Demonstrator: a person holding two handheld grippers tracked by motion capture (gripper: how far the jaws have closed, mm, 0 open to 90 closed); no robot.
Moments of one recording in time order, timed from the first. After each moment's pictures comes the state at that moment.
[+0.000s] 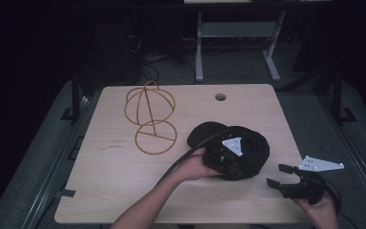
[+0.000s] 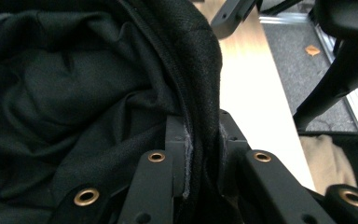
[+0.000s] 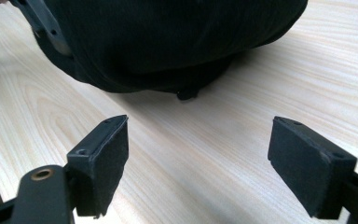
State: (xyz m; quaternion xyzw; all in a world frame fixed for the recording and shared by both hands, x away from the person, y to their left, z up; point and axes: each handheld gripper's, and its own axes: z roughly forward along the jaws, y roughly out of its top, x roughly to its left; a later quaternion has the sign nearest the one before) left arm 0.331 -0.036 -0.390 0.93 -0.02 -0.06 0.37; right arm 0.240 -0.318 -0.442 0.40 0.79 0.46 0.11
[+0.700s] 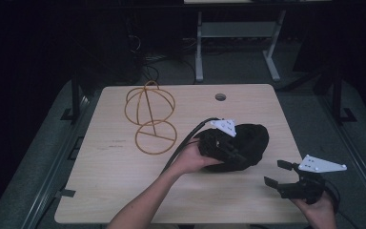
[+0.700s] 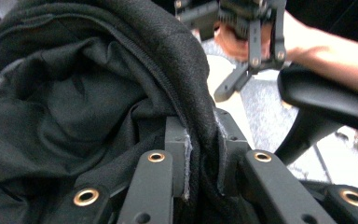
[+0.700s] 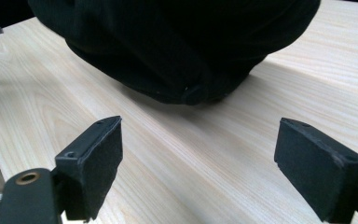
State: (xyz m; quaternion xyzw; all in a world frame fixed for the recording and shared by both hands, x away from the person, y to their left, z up) left arm 0.345 -0.018 -0.350 0.88 0.02 -0.11 0.46; right arm 0.234 -0.306 -0.425 0.38 0.78 0.48 0.14
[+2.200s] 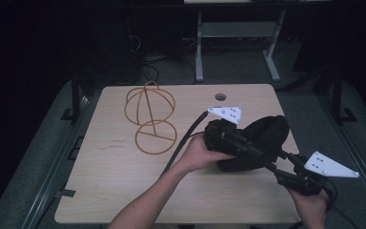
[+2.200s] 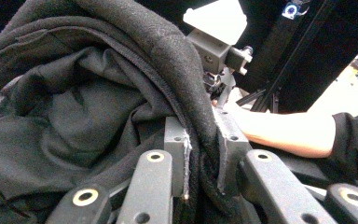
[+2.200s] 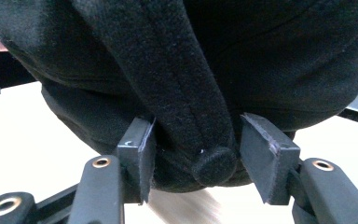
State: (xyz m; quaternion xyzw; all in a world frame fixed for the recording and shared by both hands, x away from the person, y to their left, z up) left arm 0.330 -0.026 -0.300 0.83 -0.01 -0.15 0.54; right arm 0.225 -0.285 -0.389 0.32 0.71 0.57 0.25
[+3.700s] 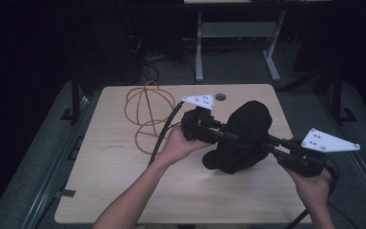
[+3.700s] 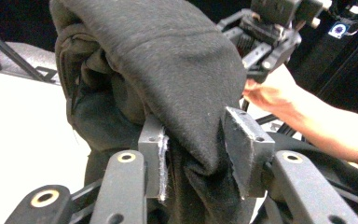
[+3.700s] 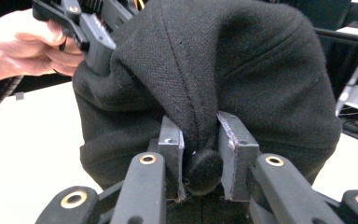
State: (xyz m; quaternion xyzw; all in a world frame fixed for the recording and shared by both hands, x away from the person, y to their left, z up) left arm 0.358 0.030 -0.299 0.83 0.08 -0.10 0.54; right arm 0.250 -0.269 -0.330 0.30 0.74 0.56 0.22
